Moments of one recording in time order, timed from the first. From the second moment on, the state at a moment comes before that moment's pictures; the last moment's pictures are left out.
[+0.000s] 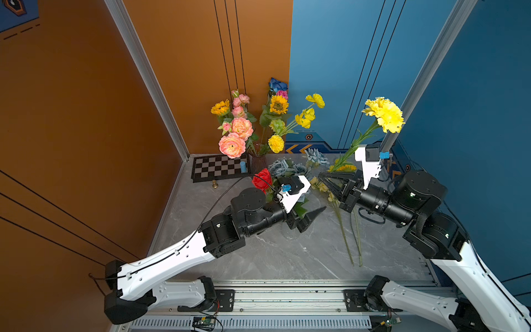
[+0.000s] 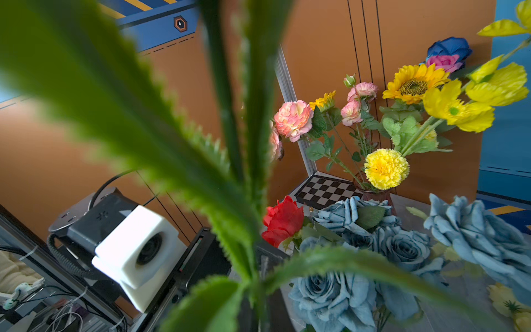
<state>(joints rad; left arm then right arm) -1.10 1.14 1.26 -0.13 -0.04 0.07 0.77 0.97 1.48 -0.48 -0.21 0.38</state>
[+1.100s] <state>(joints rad) -1.08 0.97 1.27 -0.10 -0.16 0.14 0.12 1.50 1.64 -1.14 0.01 0.23</state>
